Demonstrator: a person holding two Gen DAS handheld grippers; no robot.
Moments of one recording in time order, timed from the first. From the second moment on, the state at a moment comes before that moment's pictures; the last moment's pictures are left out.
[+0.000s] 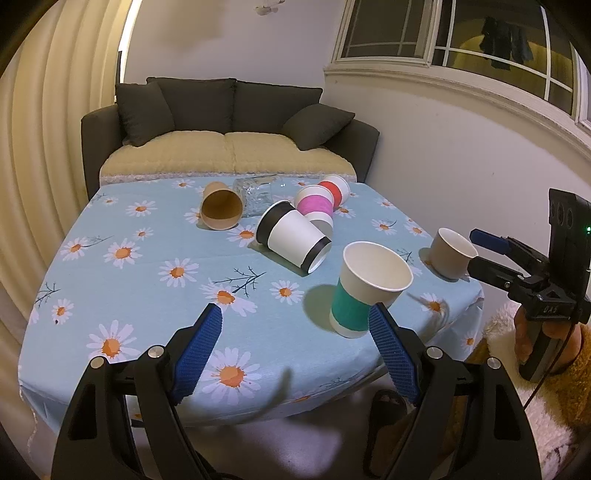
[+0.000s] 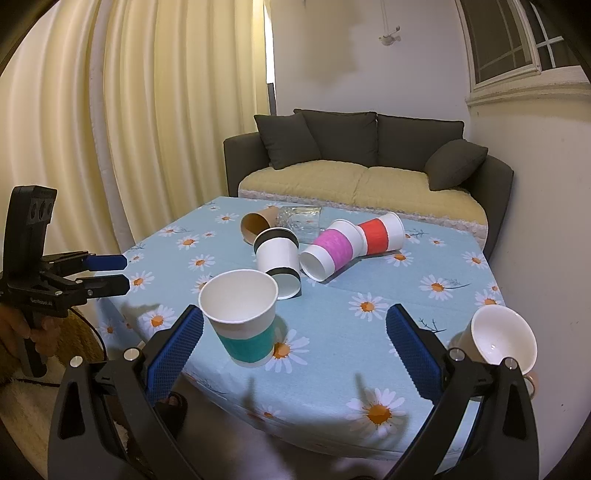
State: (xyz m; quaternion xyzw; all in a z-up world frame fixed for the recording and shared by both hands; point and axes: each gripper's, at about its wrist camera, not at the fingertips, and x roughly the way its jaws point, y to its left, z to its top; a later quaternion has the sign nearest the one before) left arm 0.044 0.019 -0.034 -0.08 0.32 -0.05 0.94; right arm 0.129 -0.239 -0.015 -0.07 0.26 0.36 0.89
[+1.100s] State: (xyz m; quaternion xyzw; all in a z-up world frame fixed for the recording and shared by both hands) left arm 0.042 0.018 -0.032 -0.09 0.31 -0.05 0.94; right arm 0.128 -0.232 -0.020 -0.08 0.27 0.36 0.89
